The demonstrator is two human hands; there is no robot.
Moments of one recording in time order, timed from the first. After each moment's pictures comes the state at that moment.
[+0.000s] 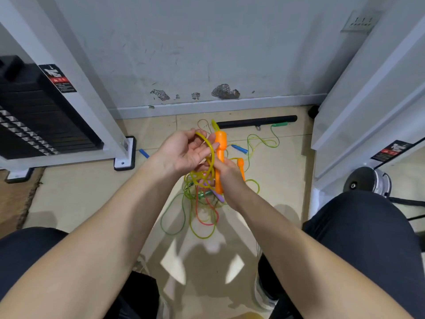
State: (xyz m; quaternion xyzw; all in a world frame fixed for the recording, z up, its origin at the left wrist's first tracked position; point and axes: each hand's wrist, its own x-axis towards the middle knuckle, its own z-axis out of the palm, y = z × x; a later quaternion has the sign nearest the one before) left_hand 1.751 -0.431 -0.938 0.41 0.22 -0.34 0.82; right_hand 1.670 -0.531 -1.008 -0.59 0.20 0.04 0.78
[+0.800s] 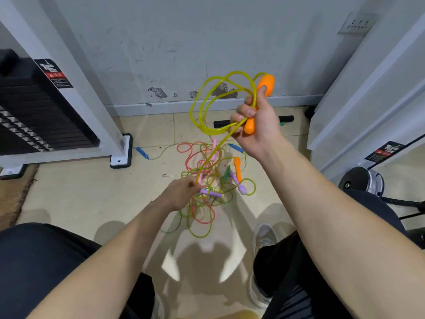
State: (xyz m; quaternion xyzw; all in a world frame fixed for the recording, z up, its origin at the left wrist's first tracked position) left_hand 1.714 -0.384 -1.066 0.89 -0.16 -0.27 0.31; right_hand 1.708 -0.589 -0.901 -0.35 0.21 -0.04 0.91
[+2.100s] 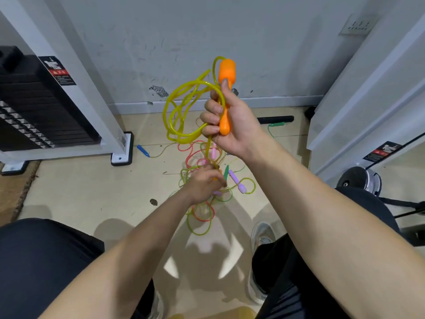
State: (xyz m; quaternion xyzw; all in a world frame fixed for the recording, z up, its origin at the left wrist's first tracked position) left_hand 1.690 -0.431 -1.031 0.82 -0.21 -0.26 0.47; right_hand 1.709 -0.549 -0.888 -0.35 0.09 0.12 0.93
